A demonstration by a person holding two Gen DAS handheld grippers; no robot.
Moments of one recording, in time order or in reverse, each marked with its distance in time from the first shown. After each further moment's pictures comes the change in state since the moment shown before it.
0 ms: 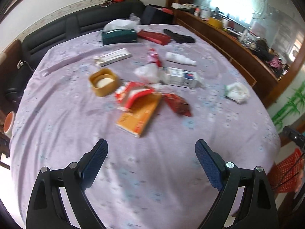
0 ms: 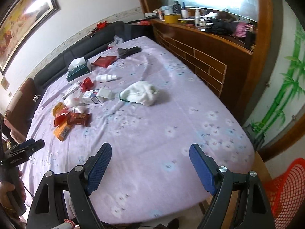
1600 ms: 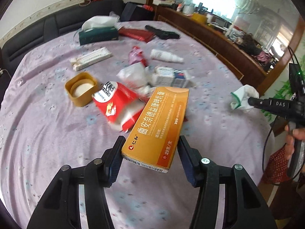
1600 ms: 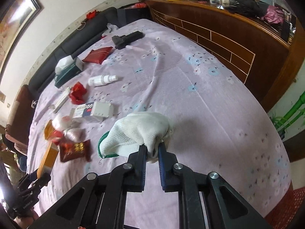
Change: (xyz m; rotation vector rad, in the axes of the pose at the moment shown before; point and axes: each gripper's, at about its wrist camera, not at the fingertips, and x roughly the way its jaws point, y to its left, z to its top) left arm 0.031 0.001 0.017 0.087 0.005 -0.171; right arm 0.114 0.030 0.069 0.109 0.131 0.041
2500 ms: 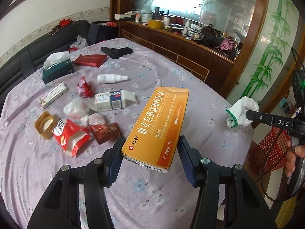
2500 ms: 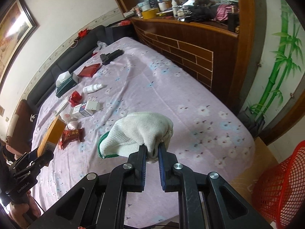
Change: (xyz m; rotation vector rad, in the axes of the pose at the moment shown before) left arm -0.016 -0.116 0.013 0.209 -0.073 -0.077; right arm -0.102 -0.065 -0.062 0.080 -0.113 -0.047
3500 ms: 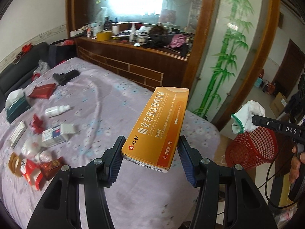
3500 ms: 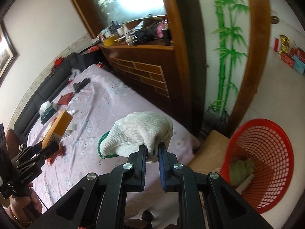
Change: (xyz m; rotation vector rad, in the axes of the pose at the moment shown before) left arm 0.019 -0.123 0.034 0.209 -0.033 -0.184; right arm -0.100 -0.093 -0.029 0.176 -0.140 -0.149
